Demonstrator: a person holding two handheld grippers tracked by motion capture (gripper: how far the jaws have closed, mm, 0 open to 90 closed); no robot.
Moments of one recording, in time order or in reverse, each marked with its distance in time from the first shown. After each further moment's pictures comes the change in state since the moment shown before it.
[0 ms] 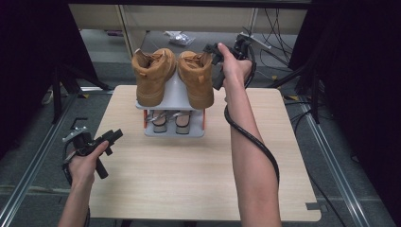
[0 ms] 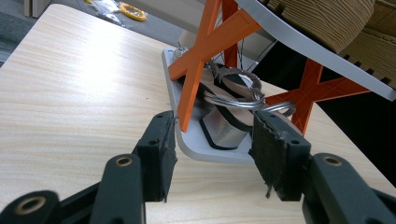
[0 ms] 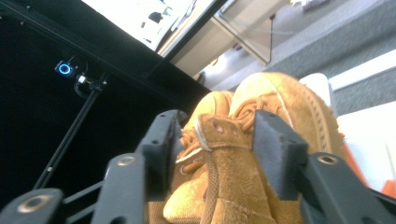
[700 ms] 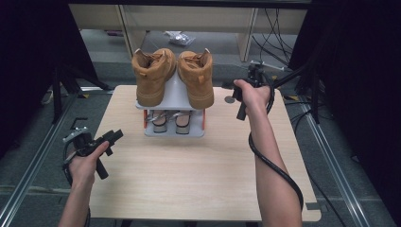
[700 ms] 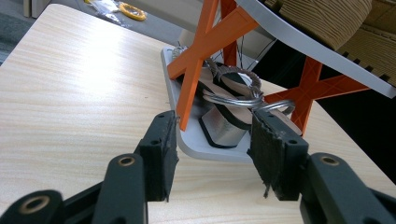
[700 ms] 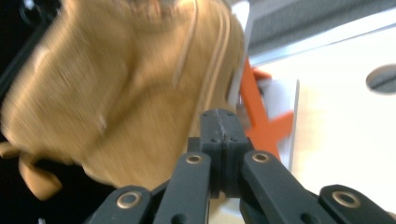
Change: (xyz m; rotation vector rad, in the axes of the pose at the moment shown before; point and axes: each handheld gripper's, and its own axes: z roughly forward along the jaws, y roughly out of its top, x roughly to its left) left arm -0.002 -0.002 0.000 -0.004 -0.009 0.006; right arm -0.068 -0.036 -0.046 0.246 -0.096 -0.110
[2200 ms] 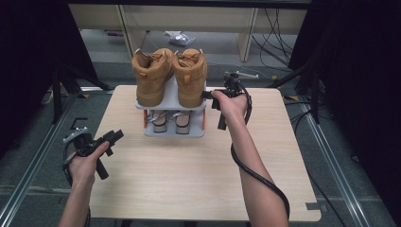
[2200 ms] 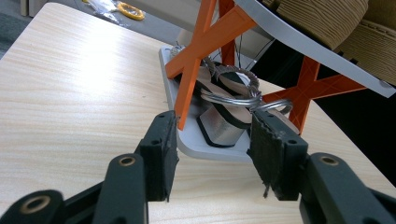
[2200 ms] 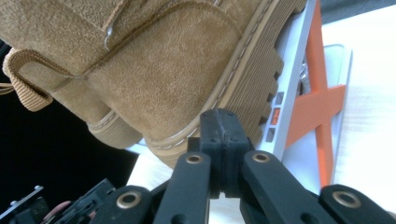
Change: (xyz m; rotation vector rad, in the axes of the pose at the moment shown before) left arm 0.000 0.000 -0.001 -0.002 -0.005 -0.005; right arm 0.029 -0.036 0.040 0.031 0.023 -0.103
